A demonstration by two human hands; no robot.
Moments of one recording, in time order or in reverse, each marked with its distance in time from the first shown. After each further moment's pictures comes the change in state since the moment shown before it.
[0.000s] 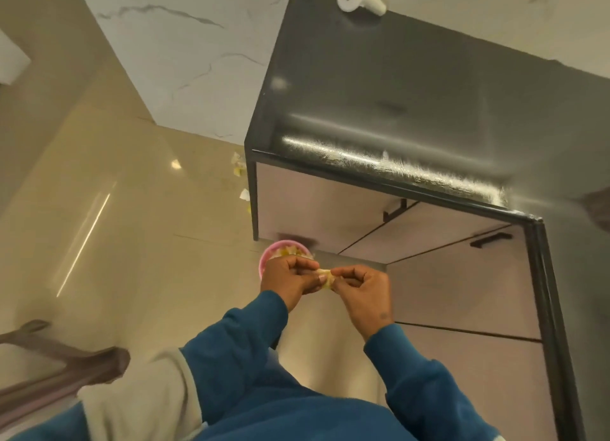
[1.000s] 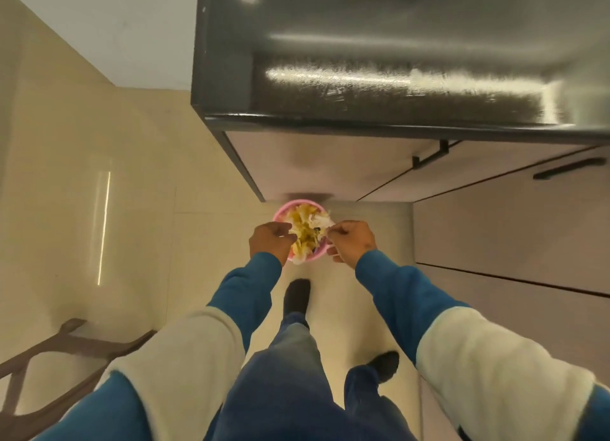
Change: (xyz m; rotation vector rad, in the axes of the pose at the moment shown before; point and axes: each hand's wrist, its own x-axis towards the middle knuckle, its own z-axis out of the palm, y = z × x) left_hand 0.172 -0.058 -0.030 0.432 0.194 -0.192; right_hand 0.151 0.079 0.068 -0.142 -0.141 0.427
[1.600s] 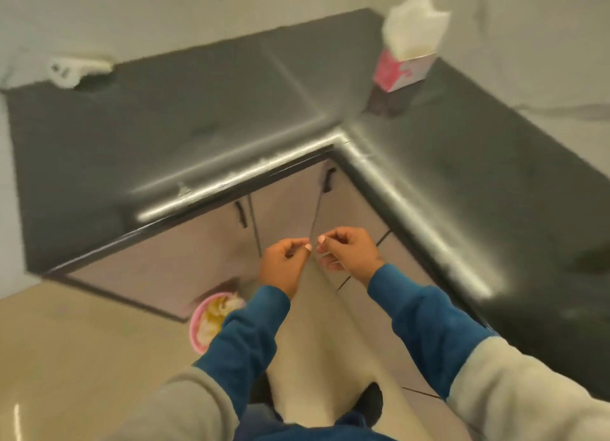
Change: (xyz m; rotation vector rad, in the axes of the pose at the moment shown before) left_hand -0.246 0.103 0.170 0.067 -0.406 0.726; right_hand -0.193 0.095 -0.241 0.510 0.339 -0.313
